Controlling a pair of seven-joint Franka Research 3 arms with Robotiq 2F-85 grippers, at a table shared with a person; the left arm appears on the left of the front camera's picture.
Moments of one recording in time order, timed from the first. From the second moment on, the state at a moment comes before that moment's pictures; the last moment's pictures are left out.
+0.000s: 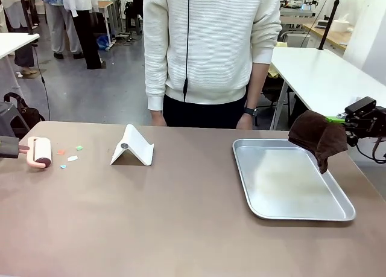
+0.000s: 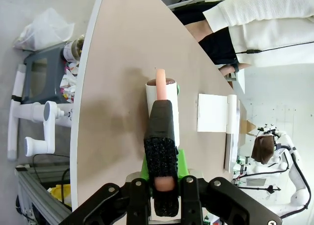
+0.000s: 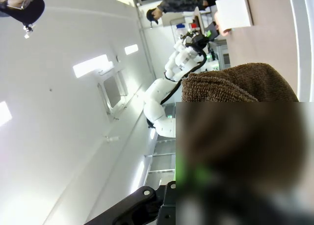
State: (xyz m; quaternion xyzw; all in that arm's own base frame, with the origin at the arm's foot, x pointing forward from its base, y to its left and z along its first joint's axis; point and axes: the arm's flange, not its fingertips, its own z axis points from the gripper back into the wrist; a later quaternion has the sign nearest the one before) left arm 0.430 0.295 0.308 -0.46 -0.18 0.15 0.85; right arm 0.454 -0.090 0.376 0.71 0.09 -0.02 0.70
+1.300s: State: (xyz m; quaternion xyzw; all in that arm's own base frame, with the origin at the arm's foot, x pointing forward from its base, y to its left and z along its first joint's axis) left arm 0.475 0.196 0.333 -0.40 -0.17 0.10 0.90; right arm 0.454 -0.090 0.376 0.71 0.09 -0.02 0.70
